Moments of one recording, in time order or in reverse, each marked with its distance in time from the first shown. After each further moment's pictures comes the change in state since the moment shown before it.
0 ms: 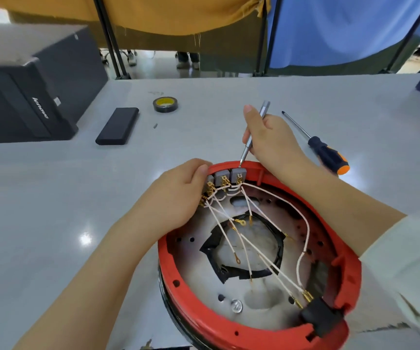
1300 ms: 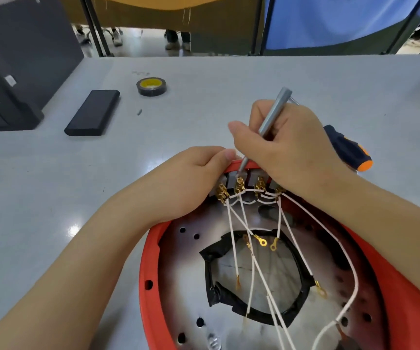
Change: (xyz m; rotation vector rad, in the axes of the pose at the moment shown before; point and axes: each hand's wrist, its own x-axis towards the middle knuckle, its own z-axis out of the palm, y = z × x) left_hand 0.040 0.005 0.007 -0.130 -0.229 0.086; right_hand -0.018 0.003 -0.004 -0.065 -0.074 -0.358
